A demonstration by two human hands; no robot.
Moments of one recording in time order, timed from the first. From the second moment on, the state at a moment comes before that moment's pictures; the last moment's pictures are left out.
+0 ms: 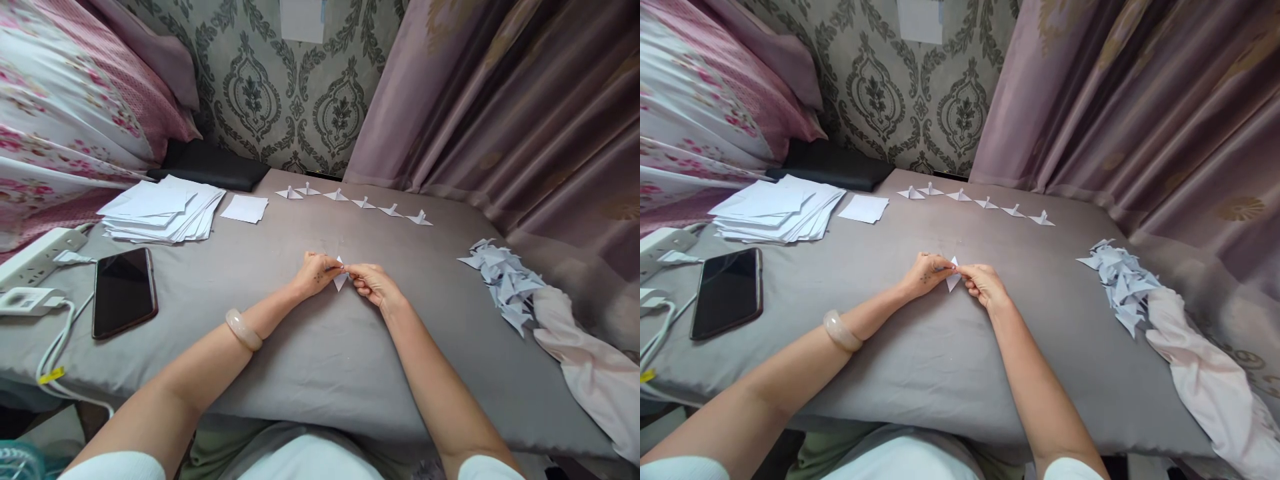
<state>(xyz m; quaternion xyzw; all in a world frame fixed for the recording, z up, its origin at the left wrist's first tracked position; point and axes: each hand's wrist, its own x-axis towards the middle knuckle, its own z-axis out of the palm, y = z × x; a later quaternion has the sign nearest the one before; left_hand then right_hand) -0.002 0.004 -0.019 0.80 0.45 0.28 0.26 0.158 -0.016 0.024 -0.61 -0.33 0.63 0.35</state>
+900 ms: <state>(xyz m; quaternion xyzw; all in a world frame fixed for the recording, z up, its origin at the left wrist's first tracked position) -0.002 0.005 -0.021 0.81 0.45 0.29 0.25 0.161 -0.013 0.026 -0.63 -0.37 0.60 0.32</state>
